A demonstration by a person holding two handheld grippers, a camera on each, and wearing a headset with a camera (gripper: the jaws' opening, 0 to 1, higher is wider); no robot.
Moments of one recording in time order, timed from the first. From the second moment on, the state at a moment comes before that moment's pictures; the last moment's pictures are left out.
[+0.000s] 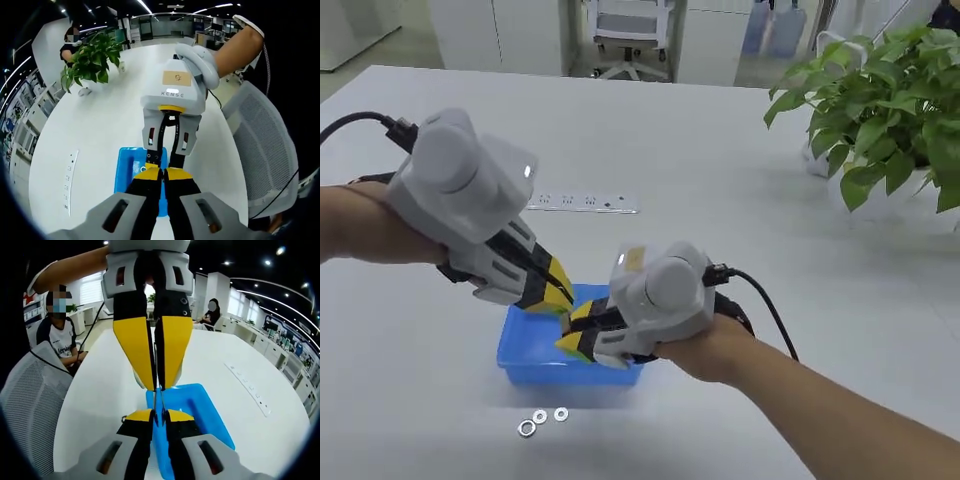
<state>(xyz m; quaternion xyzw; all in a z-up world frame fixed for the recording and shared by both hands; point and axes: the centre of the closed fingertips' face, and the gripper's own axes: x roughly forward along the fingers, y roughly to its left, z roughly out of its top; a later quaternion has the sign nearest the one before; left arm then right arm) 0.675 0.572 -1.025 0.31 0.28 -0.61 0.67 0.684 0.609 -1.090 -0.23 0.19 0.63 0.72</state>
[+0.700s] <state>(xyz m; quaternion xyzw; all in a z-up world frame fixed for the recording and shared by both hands) 0.651 0.577 -1.040 0.31 0.29 -0.61 0.67 0.657 0.611 -1.104 -0.24 0.20 0.64 0.70</state>
